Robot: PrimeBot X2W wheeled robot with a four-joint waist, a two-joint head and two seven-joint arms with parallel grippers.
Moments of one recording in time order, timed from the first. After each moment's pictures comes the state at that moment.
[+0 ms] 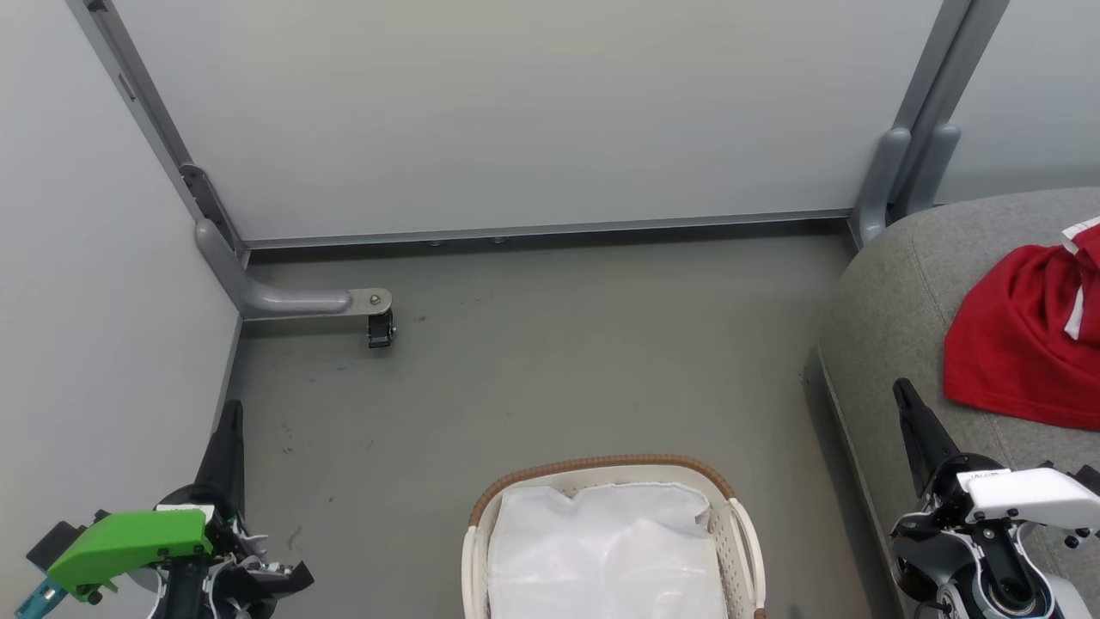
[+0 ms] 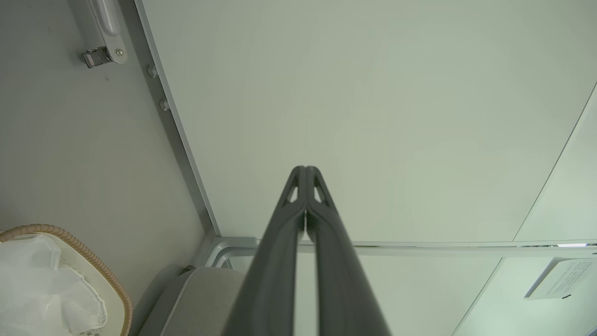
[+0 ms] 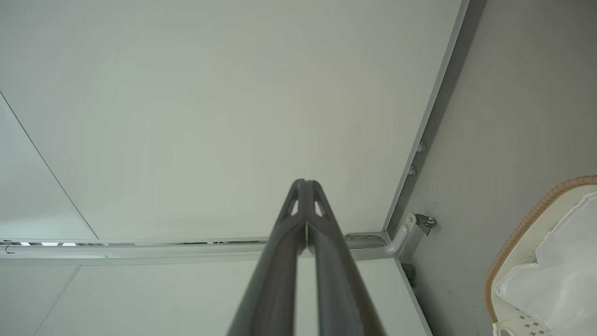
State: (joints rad) left arm -0.10 0.05 0.11 0.25 -1.61 -0.13 0.11; right arm -0.11 -0.05 -0.11 0.25 1.61 0.13 0.11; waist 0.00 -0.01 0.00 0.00
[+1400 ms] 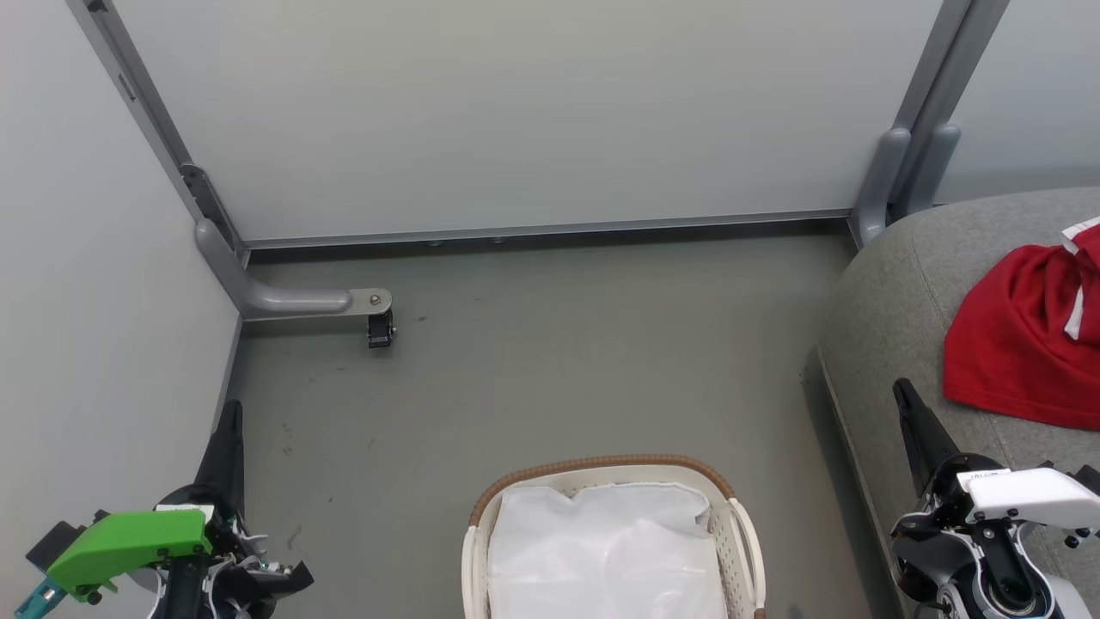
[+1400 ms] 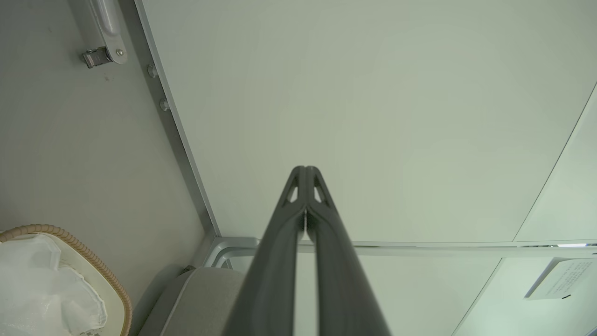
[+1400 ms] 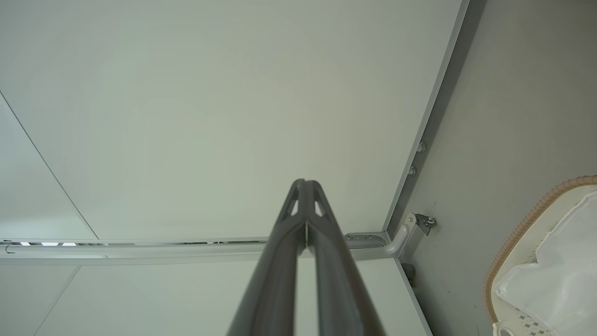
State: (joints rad) left arm -0.10 0.05 0.11 0.25 -1.61 -0.13 0.11; right arm -0.11 -0.05 -0.11 0.25 1.61 0.13 0.11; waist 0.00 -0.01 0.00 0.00
